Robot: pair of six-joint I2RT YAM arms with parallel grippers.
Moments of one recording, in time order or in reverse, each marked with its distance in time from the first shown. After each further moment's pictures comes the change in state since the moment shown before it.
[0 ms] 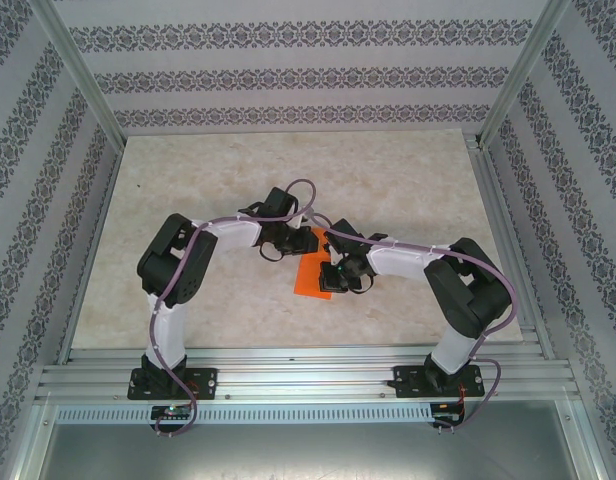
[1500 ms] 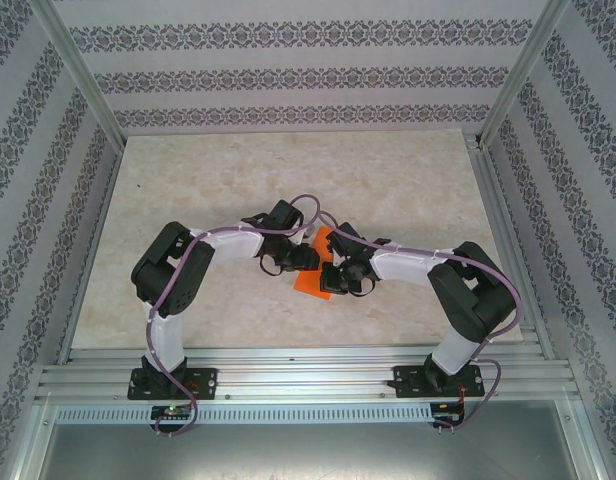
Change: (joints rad) left arm -0.072 -0.083 -0.083 -0.107 -0.074 -0.002; right arm 0.009 -0.034 -0.057 0.078 0.008 0.098
